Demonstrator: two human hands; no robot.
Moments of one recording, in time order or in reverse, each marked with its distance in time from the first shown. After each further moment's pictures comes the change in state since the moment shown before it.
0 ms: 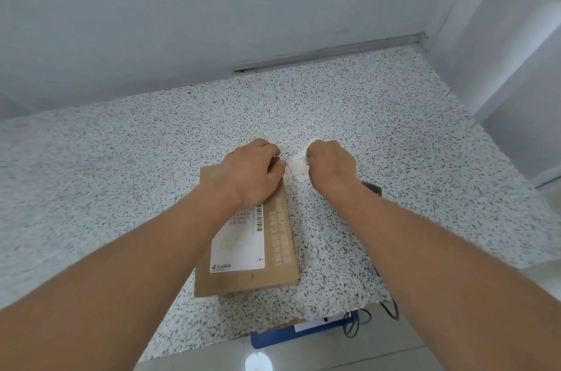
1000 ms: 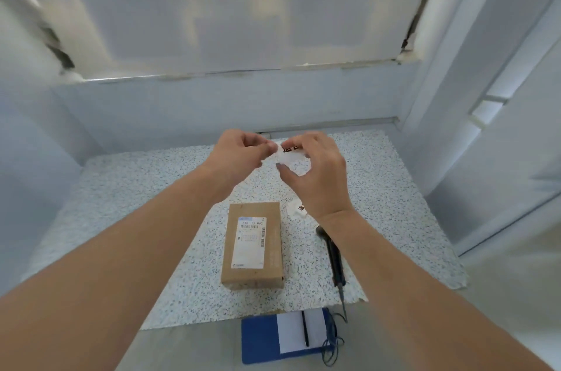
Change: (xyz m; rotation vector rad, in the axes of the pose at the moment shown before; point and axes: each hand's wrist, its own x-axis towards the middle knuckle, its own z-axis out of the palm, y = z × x) left_hand -0.105 0.098 -0.225 -1.005 0.253 -0.259; right_hand -0.132 -0.047 -0.232 0.661 0.617 -0.511
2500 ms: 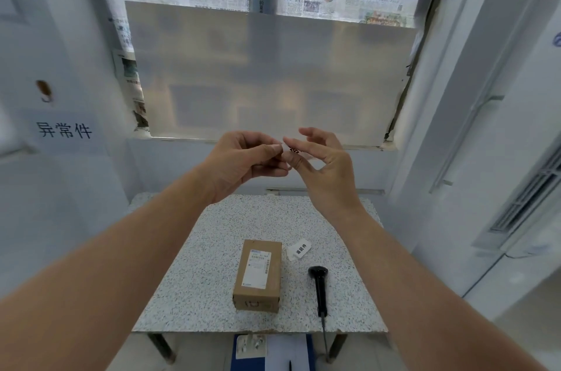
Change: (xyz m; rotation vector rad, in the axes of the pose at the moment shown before) left_hand -0.173 0.153 -0.081 -0.493 -0.300 0.392; right_hand 0.042 -0.194 -0.156 0.478 -0.109 -0.013
